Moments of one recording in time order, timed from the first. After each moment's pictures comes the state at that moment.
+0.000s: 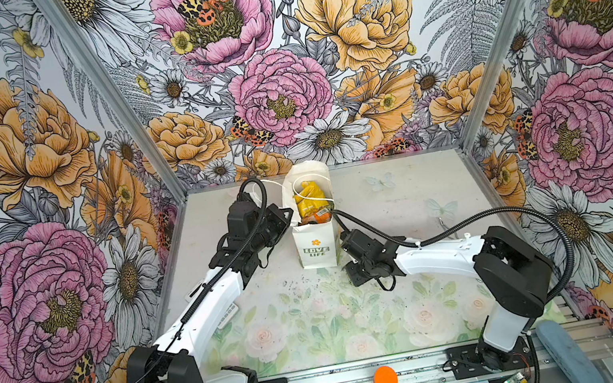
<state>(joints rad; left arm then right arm) -0.32 1.29 0.93 -0.03 0.28 -1.02 0.83 1.69 1.01 -0.41 0.06 0.43</state>
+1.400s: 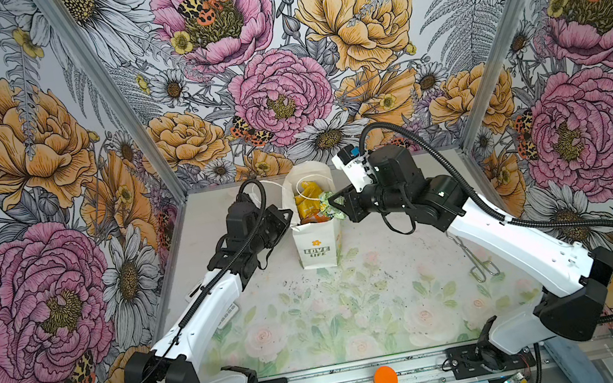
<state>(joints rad) -0.32 1.26 0.93 -0.06 0.28 -1.02 0.73 1.50 1.65 -0.66 -0.18 0.25</state>
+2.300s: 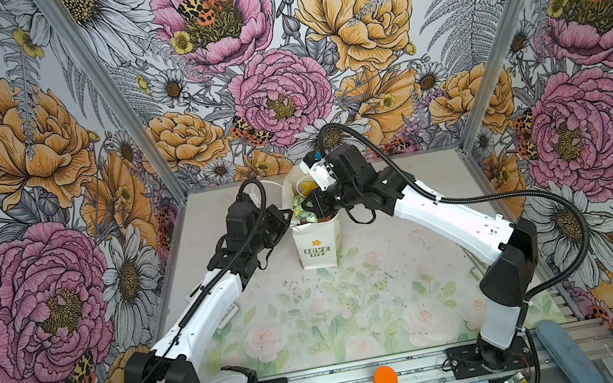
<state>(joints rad) -0.32 1.26 0.93 -0.06 0.28 -1.02 0.73 1.81 1.86 -0.68 -0.28 0.31</state>
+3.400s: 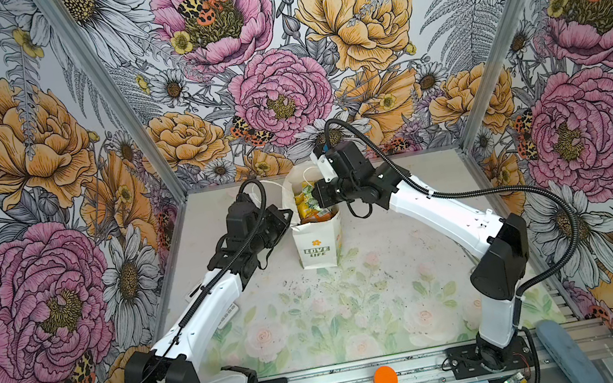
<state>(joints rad) -0.32 1.27 0.93 -0.06 0.28 -1.02 0.70 1.86 1.90 -0.70 -0.07 0.36</state>
